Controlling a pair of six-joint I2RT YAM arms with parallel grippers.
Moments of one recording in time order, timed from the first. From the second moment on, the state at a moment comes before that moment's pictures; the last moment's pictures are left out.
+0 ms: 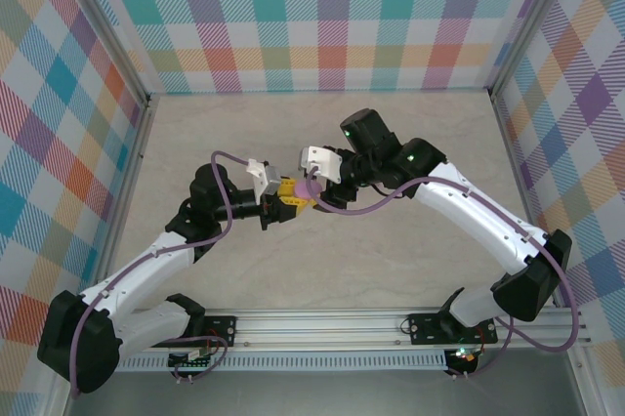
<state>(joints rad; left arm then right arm) -0.49 1.04 0.62 0.25 0.82 0.05 0.79 1.45 1.51 -0.87 -0.33 -0.66</state>
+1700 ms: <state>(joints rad) -0.49 1.04 0.59 0.23 0.72 -0.03 0.71 1.44 1.54 -0.78 -0.36 -0.43</state>
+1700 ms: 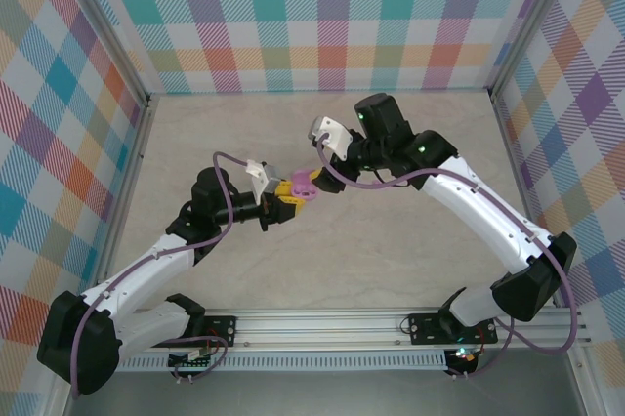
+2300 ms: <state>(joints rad) -0.48 1.04 0.57 0.20 0.63 -0.05 0.48 1.45 1.54 -0.79 -0.38 -0.16</state>
